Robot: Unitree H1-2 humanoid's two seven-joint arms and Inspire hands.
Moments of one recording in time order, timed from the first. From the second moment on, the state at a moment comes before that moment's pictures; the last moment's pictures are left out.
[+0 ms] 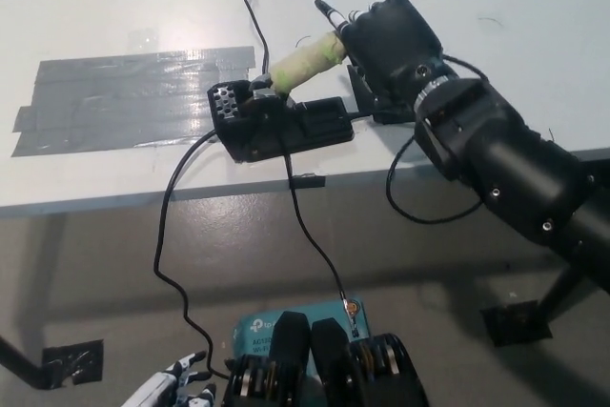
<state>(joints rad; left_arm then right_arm) 0.05 0.35 -0.22 -0.06 0.07 0.45 -0.24 -1.07 -0.33 0.88 0.55 -1.02 0.23 0.02</state>
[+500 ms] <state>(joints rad) 0.03 0.39 -0.26 -0.06 0.12 0.46 -0.24 -1.06 -0.37 0.87 0.62 -1.10 0.07 -0.24</state>
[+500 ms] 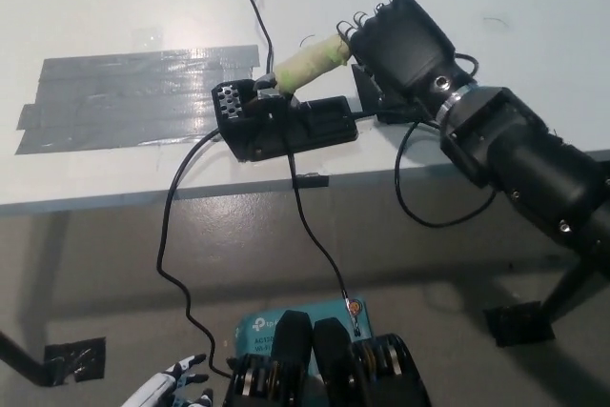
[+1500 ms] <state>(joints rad) 0.04 0.39 -0.26 -0.07 0.17 0.46 -0.27 -1.01 -0.44 0.51 0.64 -1.09 0.01 -0.29</state>
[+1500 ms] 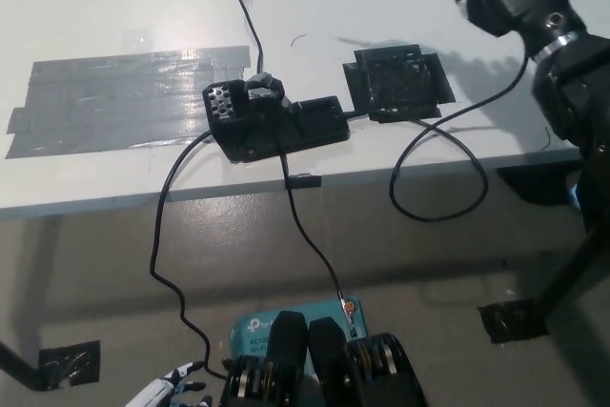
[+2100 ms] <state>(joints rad) 0.04 0.39 -0.25 -0.07 0.19 0.46 -0.29 -0.83 -0.43 0.45 0.57 -1.02 0.16 0.02</state>
